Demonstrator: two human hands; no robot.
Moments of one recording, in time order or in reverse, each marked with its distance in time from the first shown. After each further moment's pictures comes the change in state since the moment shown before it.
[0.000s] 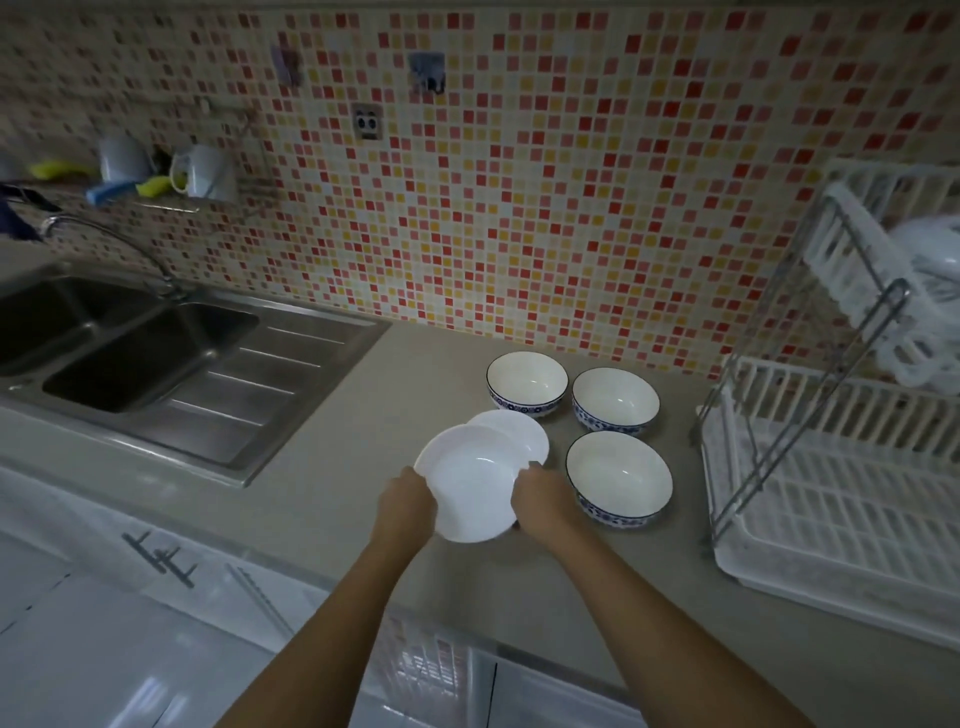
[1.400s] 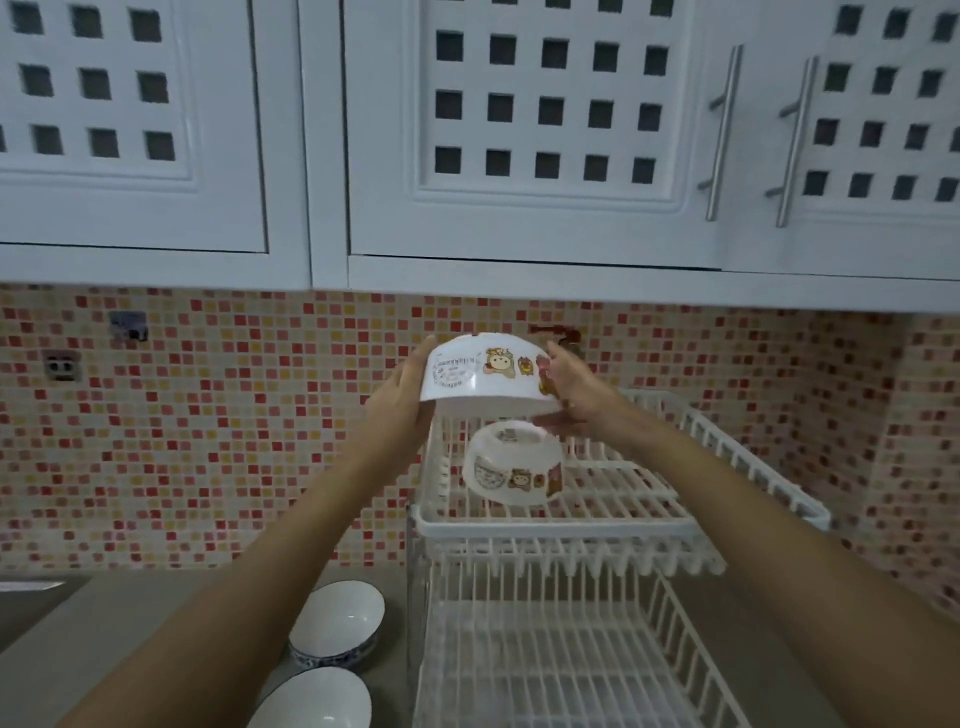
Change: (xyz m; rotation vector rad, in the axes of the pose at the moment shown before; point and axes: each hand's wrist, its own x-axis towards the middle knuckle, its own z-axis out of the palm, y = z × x) left_hand -0.063 0.403 -0.217 -0.542 0.791 1.028; right_hand -0.086 0.235 -0.449 0.599 0.287 -0.443
